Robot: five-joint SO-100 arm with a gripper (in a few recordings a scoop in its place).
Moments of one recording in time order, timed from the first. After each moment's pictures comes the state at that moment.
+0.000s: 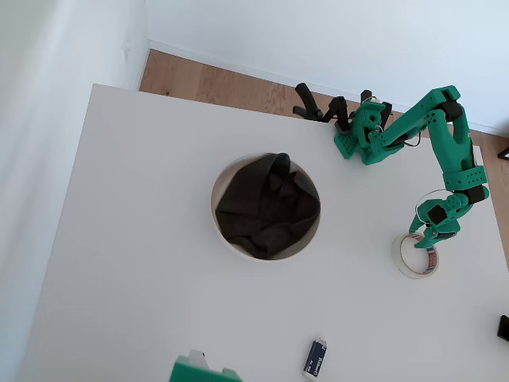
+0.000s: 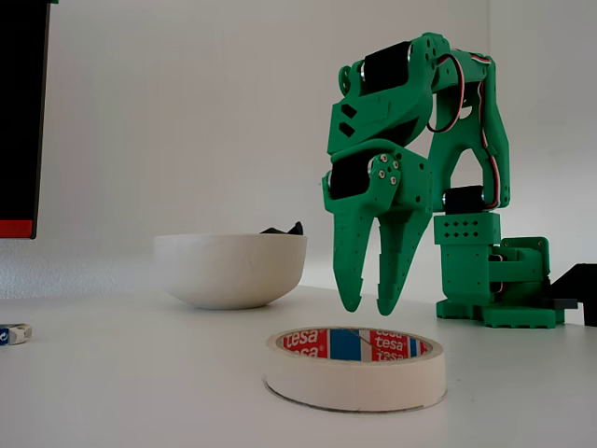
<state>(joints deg) -22.9 98.4 115.3 58.0 16.4</state>
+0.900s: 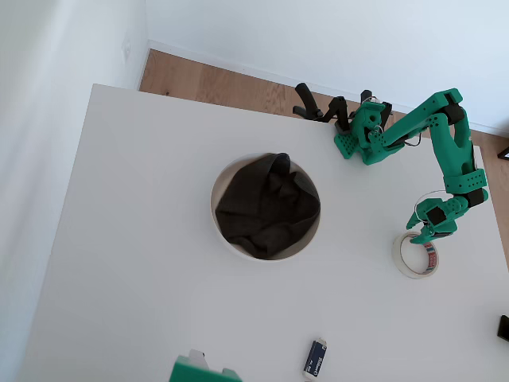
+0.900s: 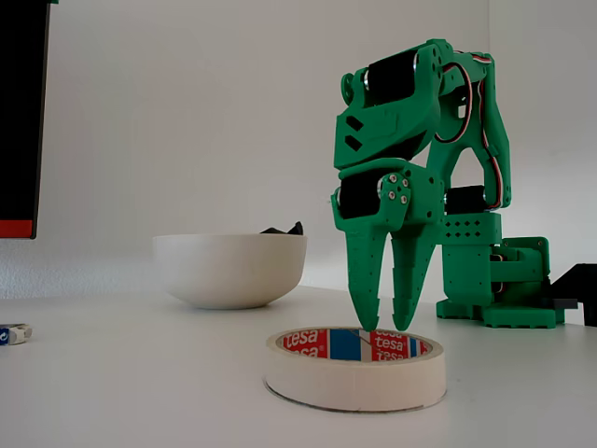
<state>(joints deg) -24.5 95.7 115.3 59.7 19.2</state>
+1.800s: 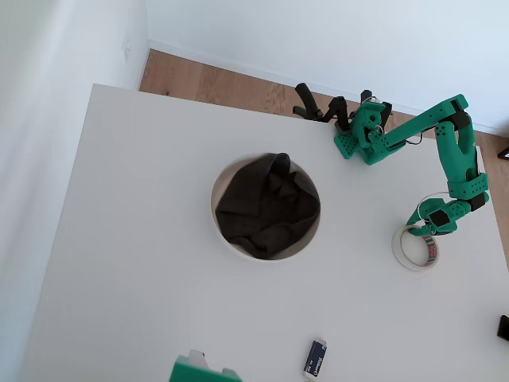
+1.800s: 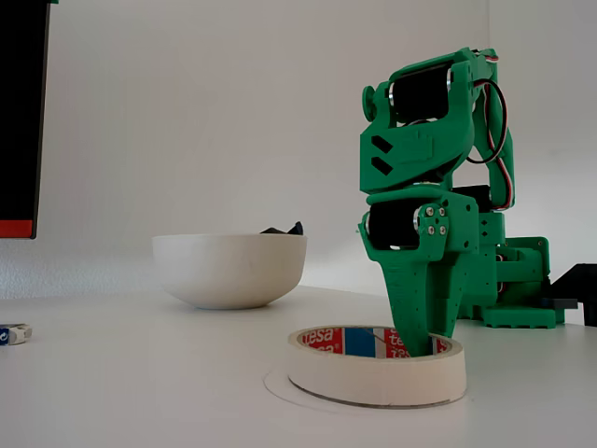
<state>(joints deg) -30.6 89.2 115.0 58.4 23.5</state>
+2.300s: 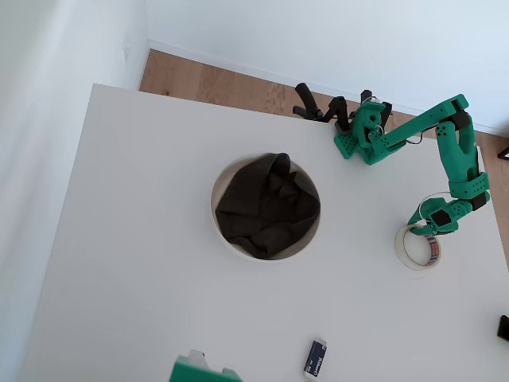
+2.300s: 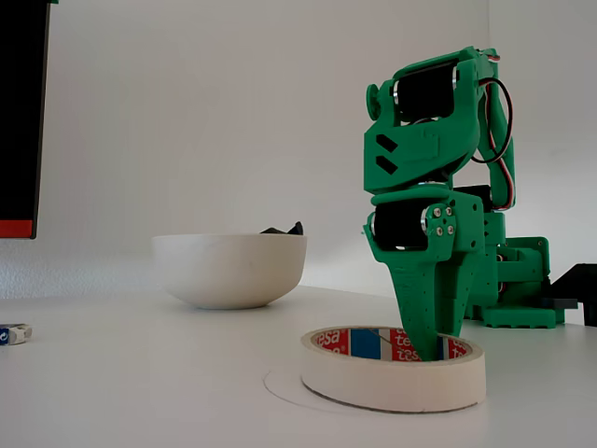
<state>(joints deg) -31.5 89.3 114.9 57.9 23.8</state>
